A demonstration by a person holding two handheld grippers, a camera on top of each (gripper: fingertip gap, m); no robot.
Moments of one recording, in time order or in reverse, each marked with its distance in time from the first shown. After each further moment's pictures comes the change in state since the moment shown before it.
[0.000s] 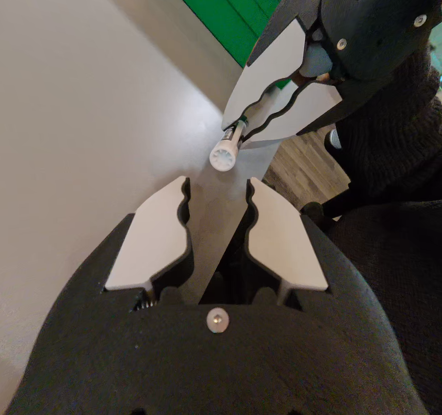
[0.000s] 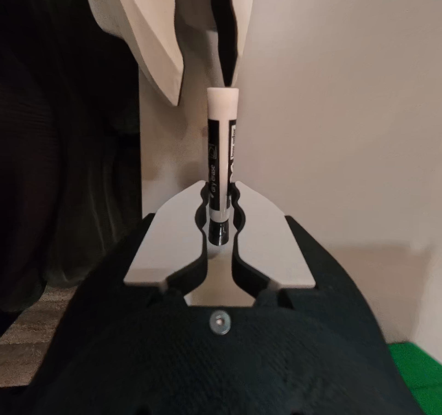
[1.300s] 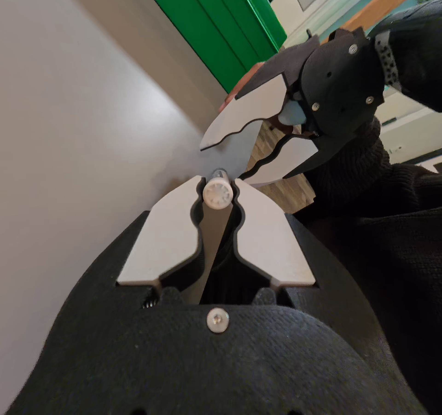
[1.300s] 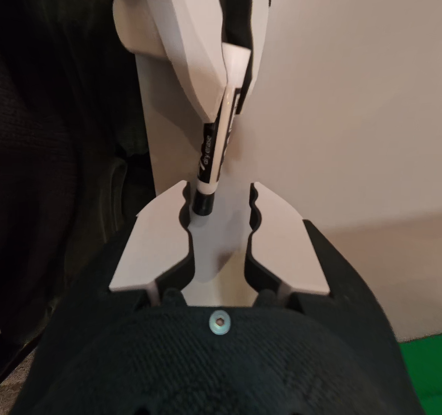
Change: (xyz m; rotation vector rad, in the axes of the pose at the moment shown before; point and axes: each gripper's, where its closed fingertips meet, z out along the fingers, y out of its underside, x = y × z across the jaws) left arm 0.011 -0.019 0.018 -0.030 0.185 -0.102; right arm -0.012 0.008 0.005 0.049 0.038 0.146
